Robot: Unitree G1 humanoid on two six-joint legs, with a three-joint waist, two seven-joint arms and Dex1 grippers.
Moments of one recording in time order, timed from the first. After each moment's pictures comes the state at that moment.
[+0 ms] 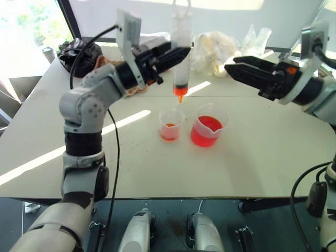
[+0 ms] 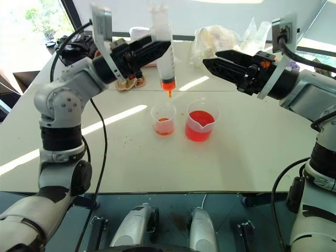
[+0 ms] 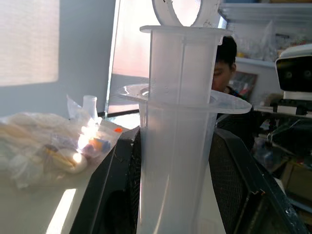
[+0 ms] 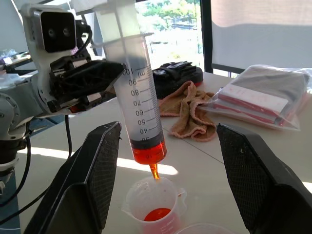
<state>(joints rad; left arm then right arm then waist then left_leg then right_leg) -0.92 0.32 0.11 -0.06 -0.66 0.78 -0.66 -0.77 -0.80 -0.34 -0.22 1.14 1.08 0.52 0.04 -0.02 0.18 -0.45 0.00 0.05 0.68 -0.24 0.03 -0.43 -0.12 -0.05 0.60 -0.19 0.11</state>
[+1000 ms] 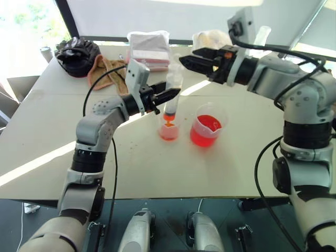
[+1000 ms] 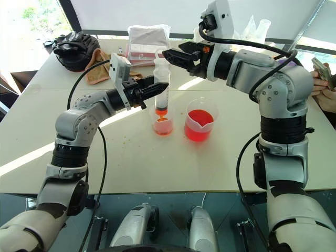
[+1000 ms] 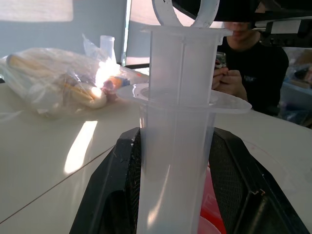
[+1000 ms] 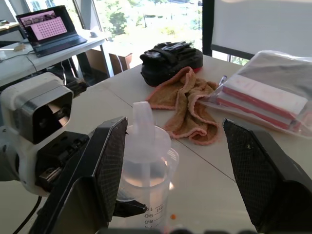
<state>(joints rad) -0.79 0.31 0.00 0.04 -0.50 0.60 -0.73 -1.07 -0.55 -0.05 -0.01 0.80 1.02 0.42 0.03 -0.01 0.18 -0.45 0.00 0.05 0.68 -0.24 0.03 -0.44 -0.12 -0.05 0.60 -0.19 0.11</state>
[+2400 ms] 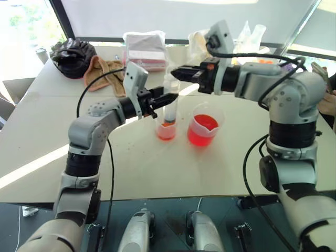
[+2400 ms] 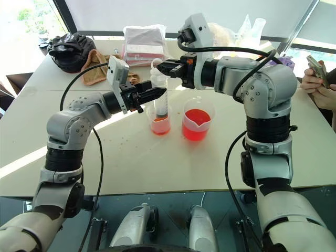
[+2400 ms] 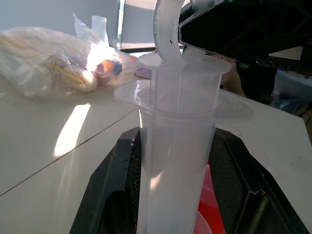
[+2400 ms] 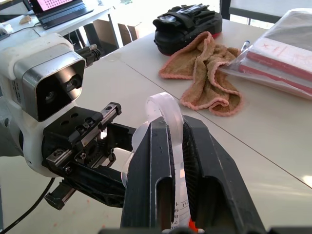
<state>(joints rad) -0.76 0.36 0.02 -0.08 -0.54 0.76 -0.69 -1.08 -0.43 -0.03 -0.07 0.68 1.21 0.52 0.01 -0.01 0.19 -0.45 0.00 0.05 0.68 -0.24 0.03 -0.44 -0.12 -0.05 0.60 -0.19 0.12</state>
